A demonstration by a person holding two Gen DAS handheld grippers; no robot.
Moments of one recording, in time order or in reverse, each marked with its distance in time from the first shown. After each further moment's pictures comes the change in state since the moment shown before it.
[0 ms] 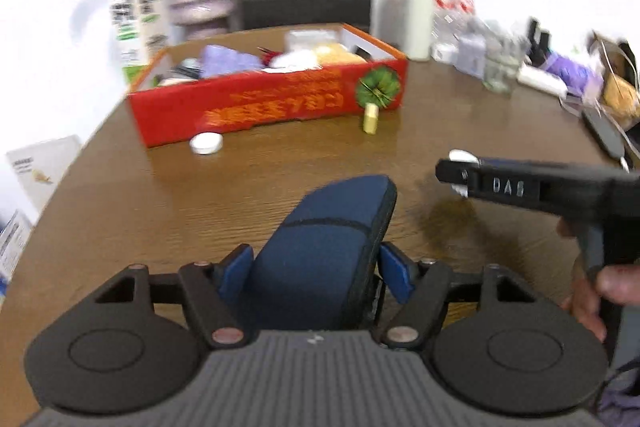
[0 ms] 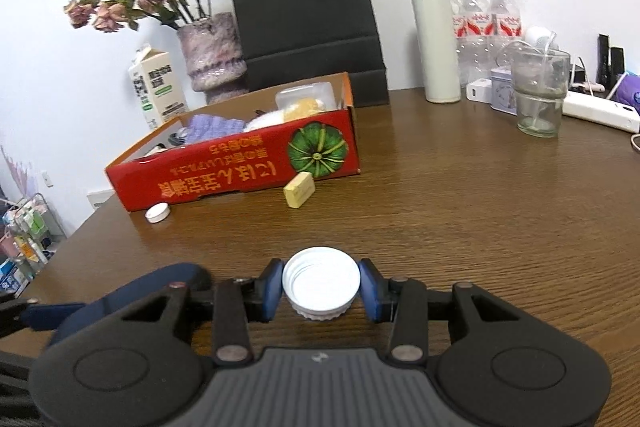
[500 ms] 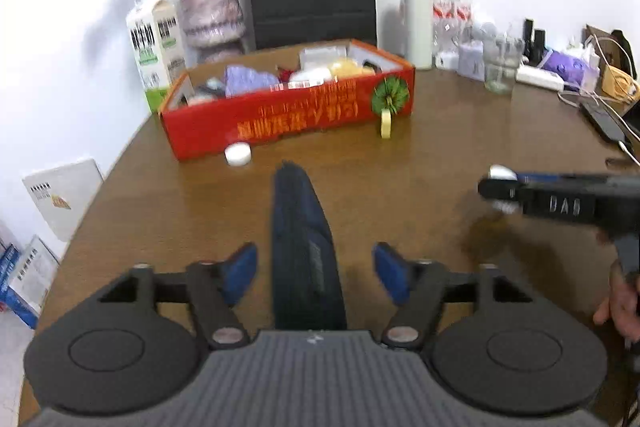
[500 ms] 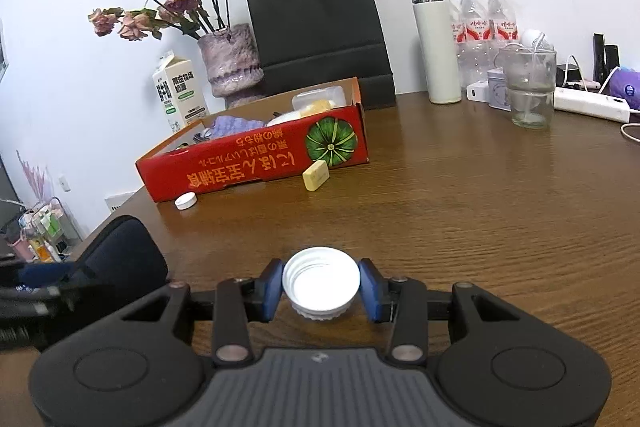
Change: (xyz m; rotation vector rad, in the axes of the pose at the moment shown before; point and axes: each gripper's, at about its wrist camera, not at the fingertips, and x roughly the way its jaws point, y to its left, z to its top) left arm -0.025 0.017 -0.019 0.075 -0.034 0.012; right arm -0.041 0.000 -0.028 0.010 -0.033 0.040
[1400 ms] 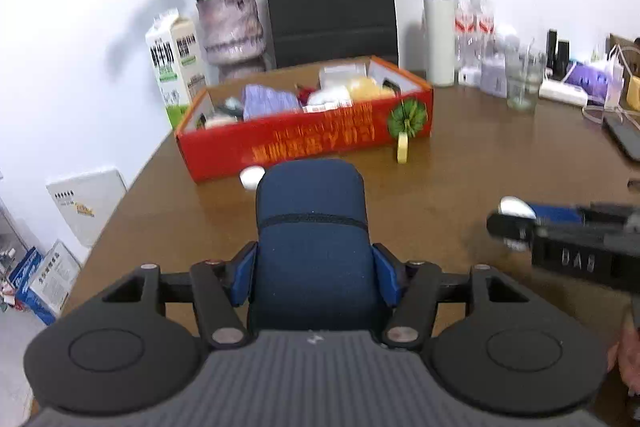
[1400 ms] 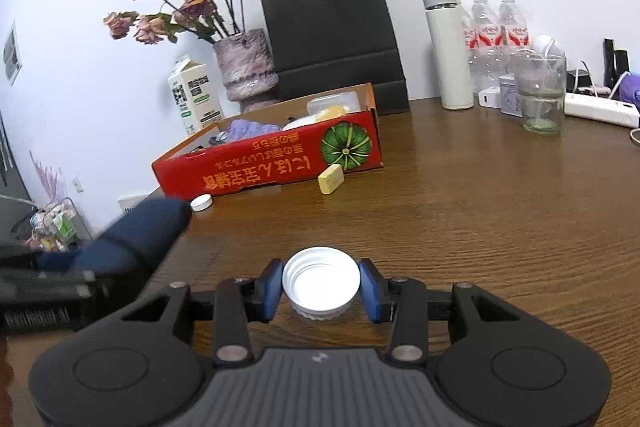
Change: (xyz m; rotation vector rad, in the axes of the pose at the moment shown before) left arm -0.003 -0.014 0.027 -0.014 -0.058 0.104; right arm -0.005 0.005 -0.002 -0.017 -0.016 0.039
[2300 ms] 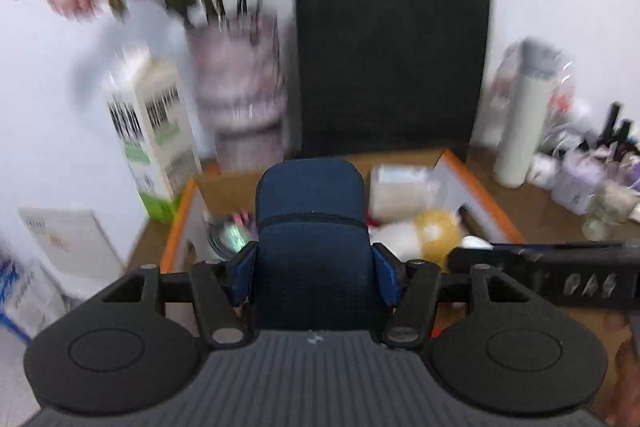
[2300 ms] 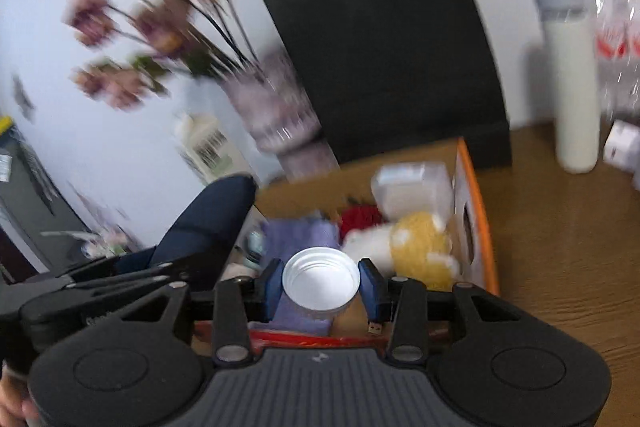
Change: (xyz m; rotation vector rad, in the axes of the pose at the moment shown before) left arm 0.192 0.063 0.187 -0.112 0.091 -0.019; right arm 0.187 0.001 0.206 0.120 0.190 0.197
